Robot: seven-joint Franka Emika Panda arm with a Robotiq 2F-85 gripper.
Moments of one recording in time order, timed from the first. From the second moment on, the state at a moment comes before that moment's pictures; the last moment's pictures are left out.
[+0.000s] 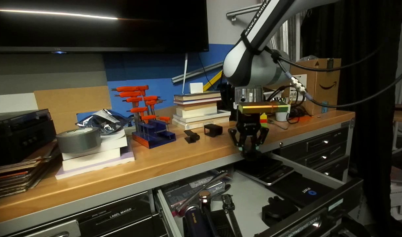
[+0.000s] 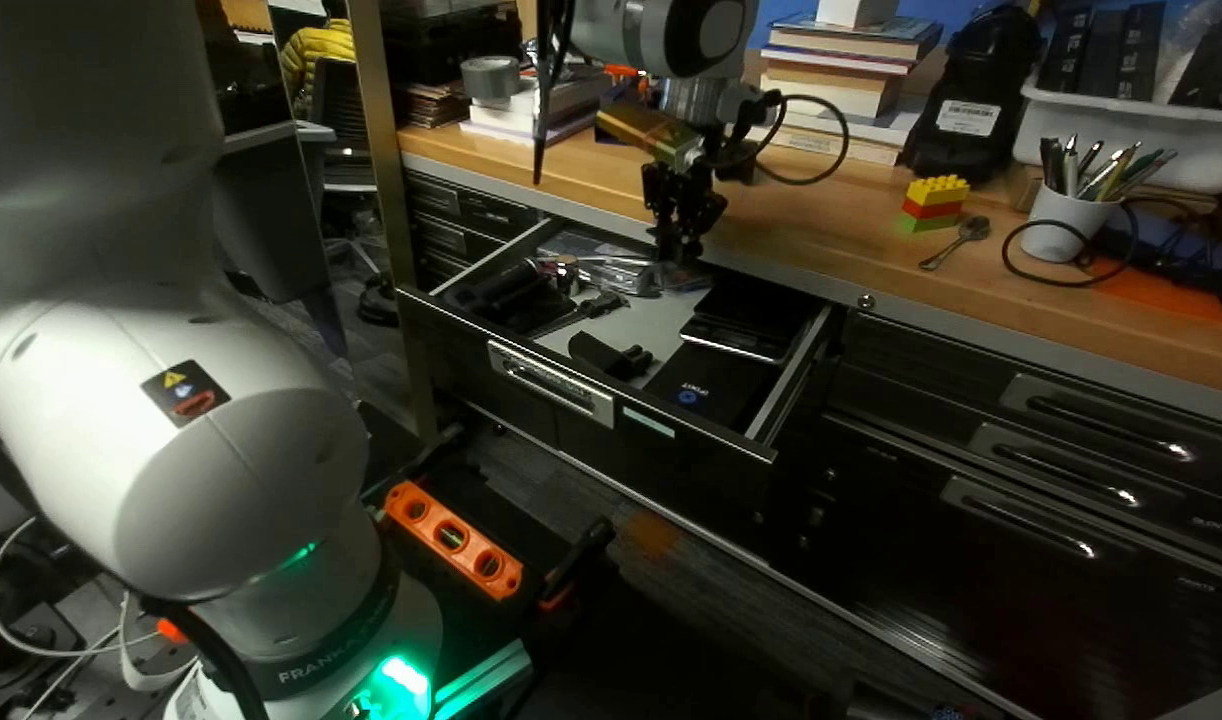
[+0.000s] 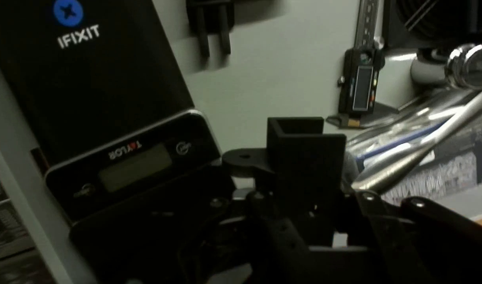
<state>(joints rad) 0.02 0.19 0.02 -2.14 0.07 2.27 0.24</state>
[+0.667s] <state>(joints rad) 0.07 0.19 0.05 -2.38 0.07 2.61 0.24</state>
